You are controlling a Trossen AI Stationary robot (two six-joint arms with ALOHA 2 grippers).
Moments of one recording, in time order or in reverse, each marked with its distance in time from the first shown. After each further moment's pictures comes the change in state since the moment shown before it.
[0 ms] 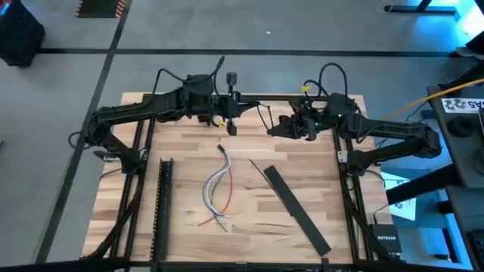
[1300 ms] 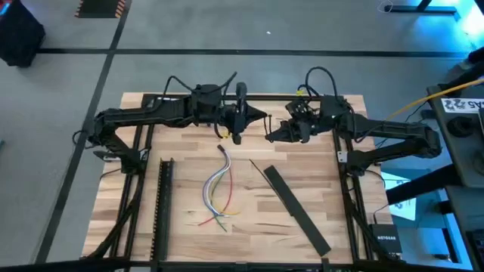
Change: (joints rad) left arm -0.068 0.052 -0.001 0.073 0.006 0.205; right arm 0.001 0.000 0.000 -0.176 0.007 0.034
